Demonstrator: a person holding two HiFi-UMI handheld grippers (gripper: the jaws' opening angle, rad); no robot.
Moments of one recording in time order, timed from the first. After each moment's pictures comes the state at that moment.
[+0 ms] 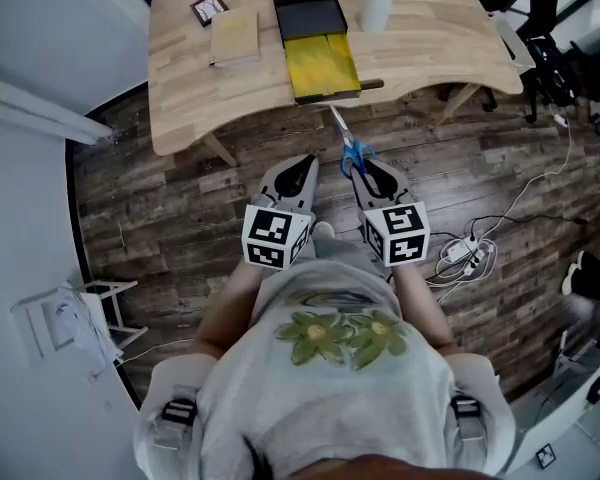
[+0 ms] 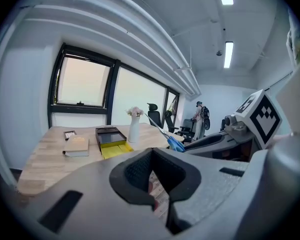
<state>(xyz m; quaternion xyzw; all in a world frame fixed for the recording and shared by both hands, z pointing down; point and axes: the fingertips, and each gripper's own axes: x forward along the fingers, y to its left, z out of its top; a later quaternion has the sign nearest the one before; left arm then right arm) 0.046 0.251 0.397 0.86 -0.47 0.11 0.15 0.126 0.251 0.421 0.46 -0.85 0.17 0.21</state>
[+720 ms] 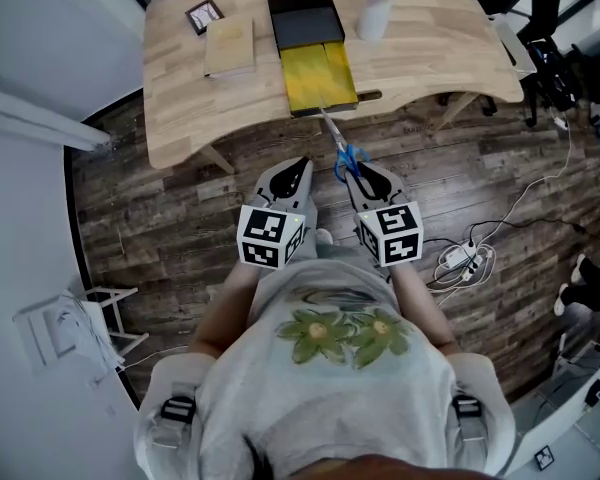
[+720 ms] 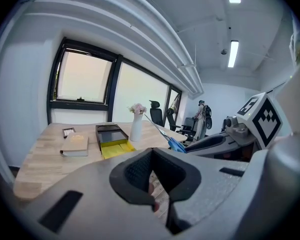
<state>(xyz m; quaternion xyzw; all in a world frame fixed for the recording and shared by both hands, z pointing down) 0.044 0.208 0.408 0.86 -0.47 0.12 0.17 0.124 0.212 0.433 0.44 -0.85 0.18 0.22</state>
